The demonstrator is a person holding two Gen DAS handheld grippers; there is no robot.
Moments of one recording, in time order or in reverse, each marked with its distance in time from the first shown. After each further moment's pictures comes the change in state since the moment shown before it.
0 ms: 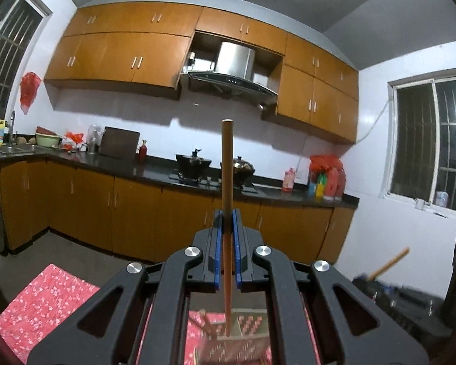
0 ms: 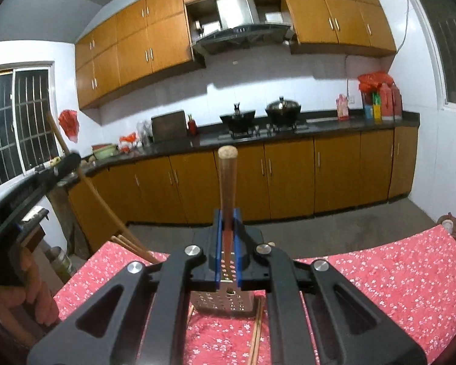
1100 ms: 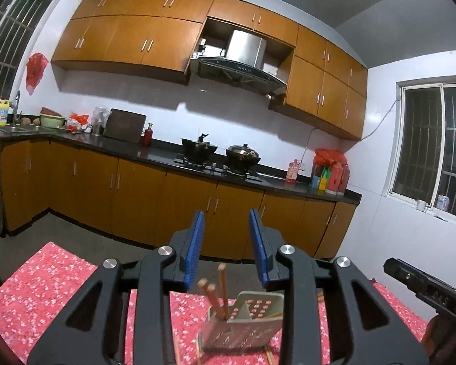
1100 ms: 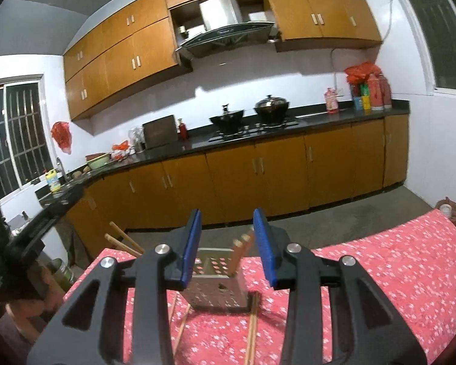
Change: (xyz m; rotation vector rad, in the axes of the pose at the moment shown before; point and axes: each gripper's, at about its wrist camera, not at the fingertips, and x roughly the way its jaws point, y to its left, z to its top) left arm -0.017 0.024 -0.024 -0.057 0.067 0.011; right arm -0.033 -0.022 -0.026 0.074 -0.037 -0.050
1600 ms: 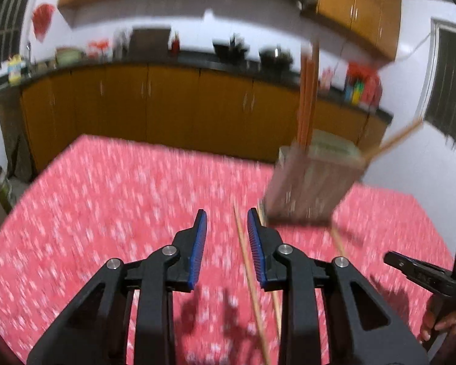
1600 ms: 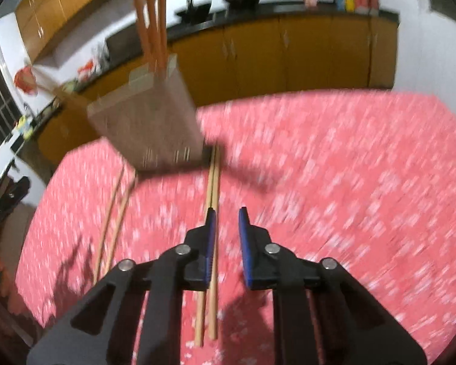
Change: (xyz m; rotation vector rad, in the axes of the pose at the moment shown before) left arm 0.012 0.058 -0.134 0.023 0.482 0.132; right arm 0.080 -0.041 -0.169 0.073 0.533 -0.053
